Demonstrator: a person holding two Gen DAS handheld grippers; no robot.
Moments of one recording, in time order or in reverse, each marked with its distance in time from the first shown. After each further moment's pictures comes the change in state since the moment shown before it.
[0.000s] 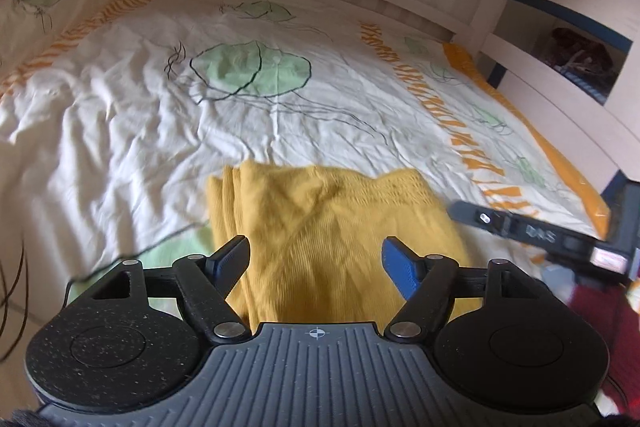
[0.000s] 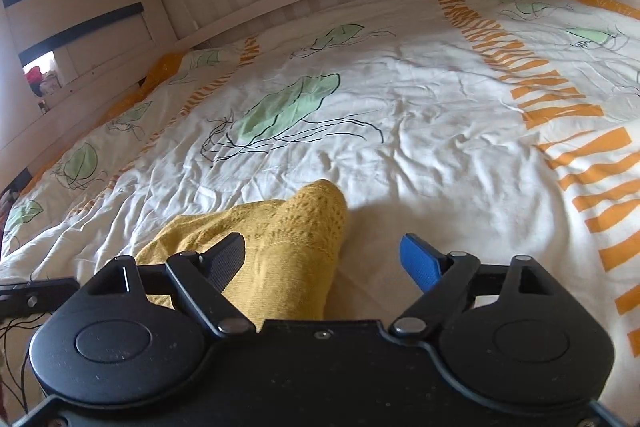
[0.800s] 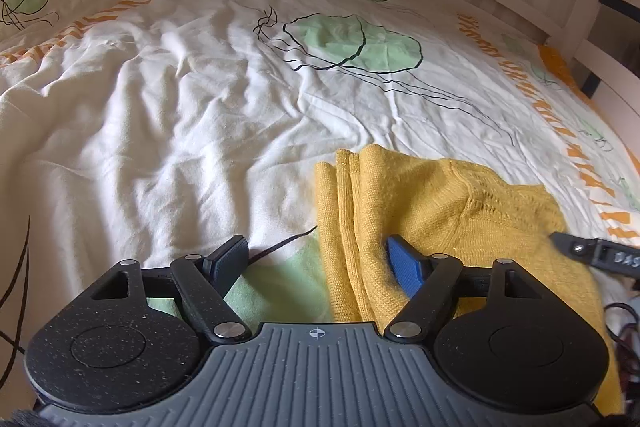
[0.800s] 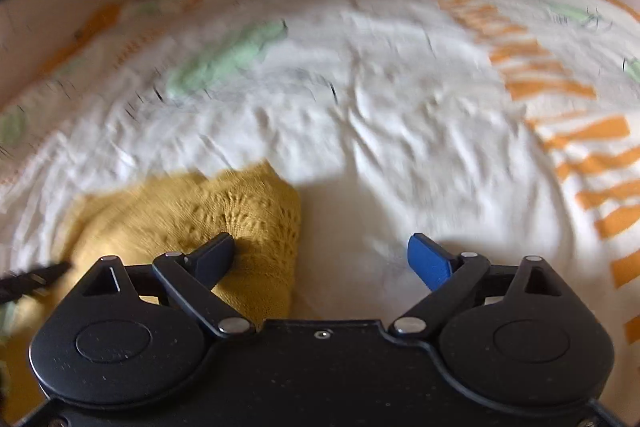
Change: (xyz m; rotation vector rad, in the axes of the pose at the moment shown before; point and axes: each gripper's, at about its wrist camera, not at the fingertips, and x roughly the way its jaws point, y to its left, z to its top) left arm 0.054 0.060 -0.013 -0.116 0.042 0.211; right arm 0.072 -0.006 0.000 -0.030 0.156 -0.198
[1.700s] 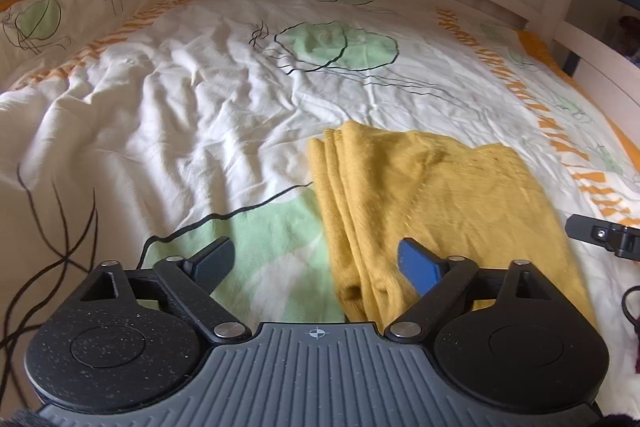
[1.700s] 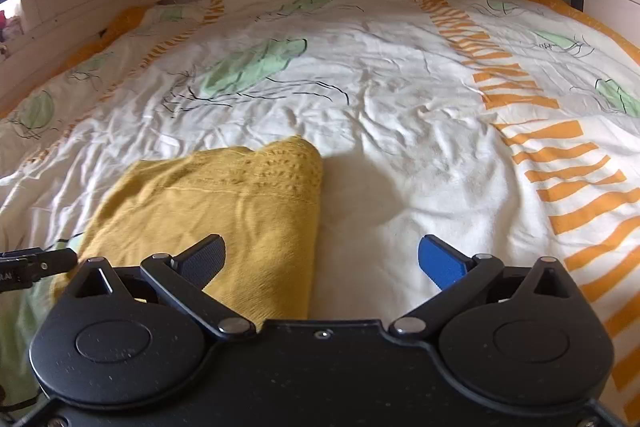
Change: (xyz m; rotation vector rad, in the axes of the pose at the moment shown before) left arm -0.069 -0.010 -0.028 0.087 -0.013 0.000; right arm -0.091 0.016 -0.030 -0.064 -0.066 0.012
